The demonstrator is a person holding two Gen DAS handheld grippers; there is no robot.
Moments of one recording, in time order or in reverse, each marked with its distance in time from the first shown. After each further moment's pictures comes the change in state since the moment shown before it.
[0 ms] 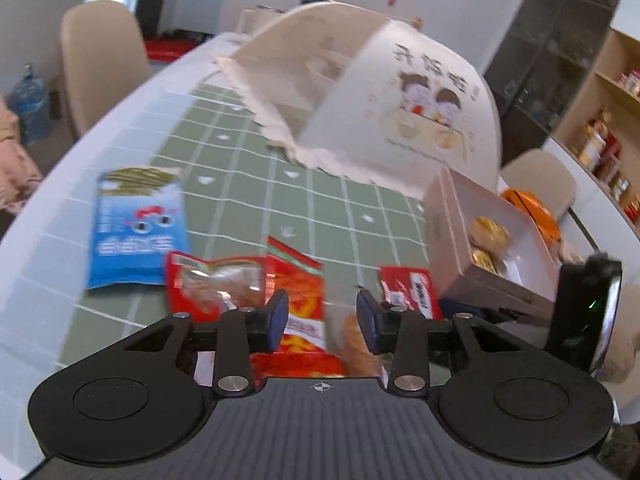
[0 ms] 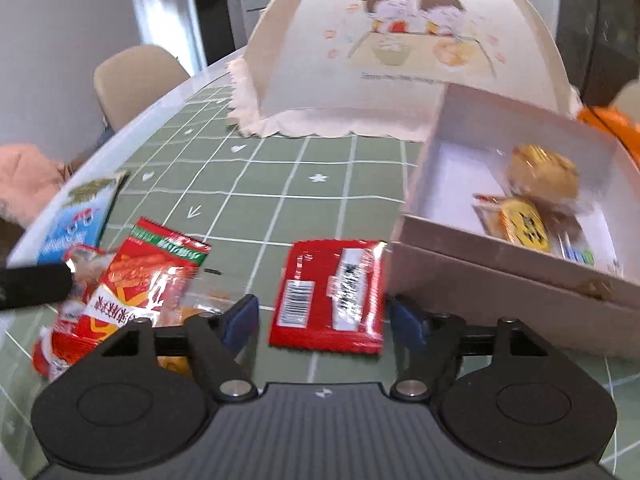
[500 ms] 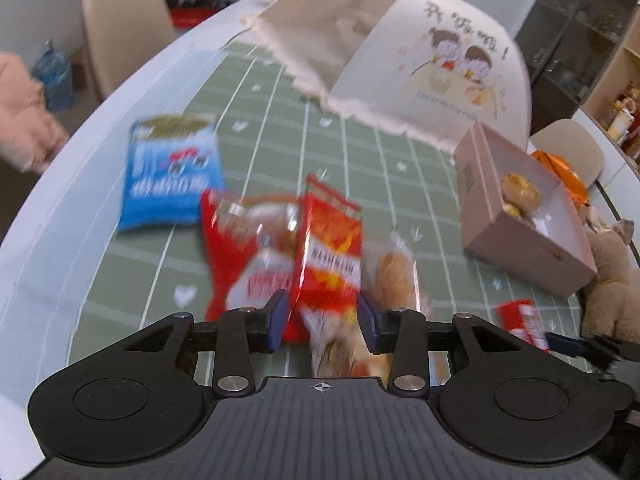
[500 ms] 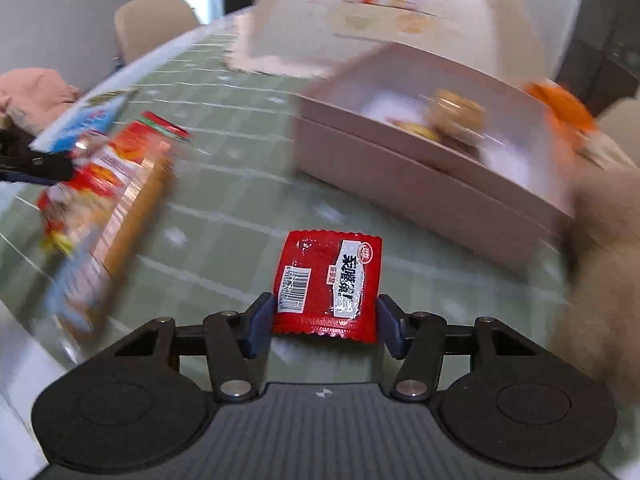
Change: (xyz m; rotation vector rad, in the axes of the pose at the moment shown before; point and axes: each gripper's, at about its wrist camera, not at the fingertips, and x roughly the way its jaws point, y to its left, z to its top) left arm -0.001 0.006 -0.028 -0.012 0.123 0.094; right arm -0.086 -0.074 -0.072 -0.093 0.108 -0.038
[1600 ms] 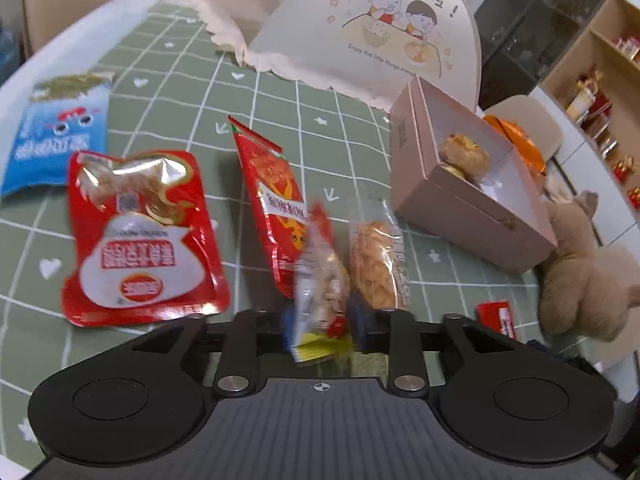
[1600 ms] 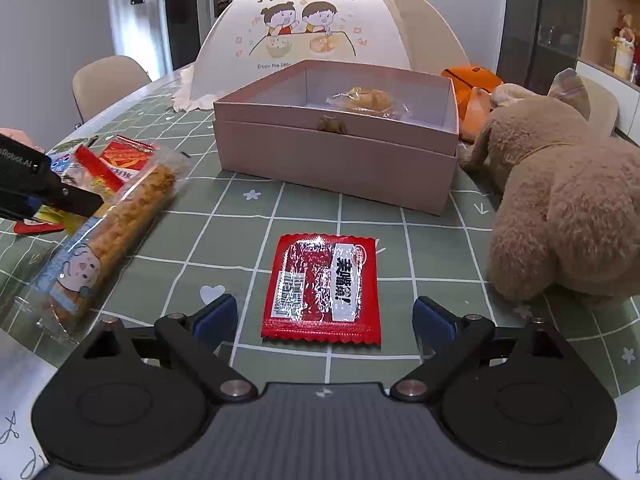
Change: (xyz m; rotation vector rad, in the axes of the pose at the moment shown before) left arm 0.044 -0.046 -0.010 0.016 0.071 -0.175; right arm -0.014 -0.025 -0.055 0.149 -0.181 -0.062
